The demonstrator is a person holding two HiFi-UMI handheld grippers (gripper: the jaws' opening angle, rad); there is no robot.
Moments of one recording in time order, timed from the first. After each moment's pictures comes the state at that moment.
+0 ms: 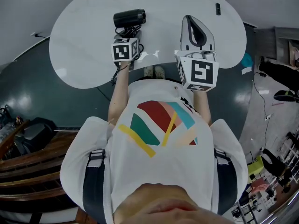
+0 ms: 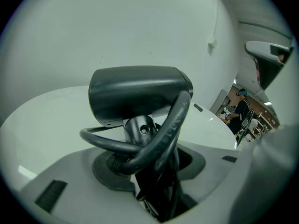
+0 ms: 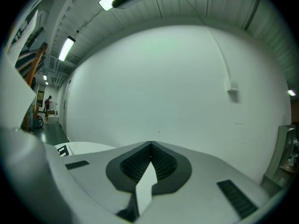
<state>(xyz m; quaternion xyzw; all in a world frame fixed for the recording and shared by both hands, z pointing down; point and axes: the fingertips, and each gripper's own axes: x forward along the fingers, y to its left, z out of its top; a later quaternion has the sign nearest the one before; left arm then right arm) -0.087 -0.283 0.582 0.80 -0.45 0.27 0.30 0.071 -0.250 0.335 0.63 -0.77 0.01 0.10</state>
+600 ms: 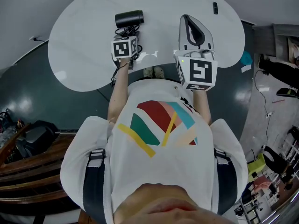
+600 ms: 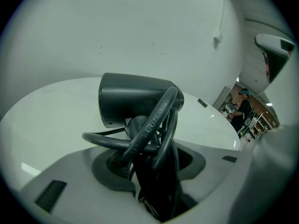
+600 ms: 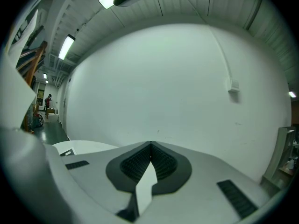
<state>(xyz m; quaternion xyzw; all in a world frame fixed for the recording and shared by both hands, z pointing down) -0.085 -0.290 0.605 0.78 -0.44 0.30 0.32 0.074 -0.254 0.335 0.63 -0.77 0.02 0.11</state>
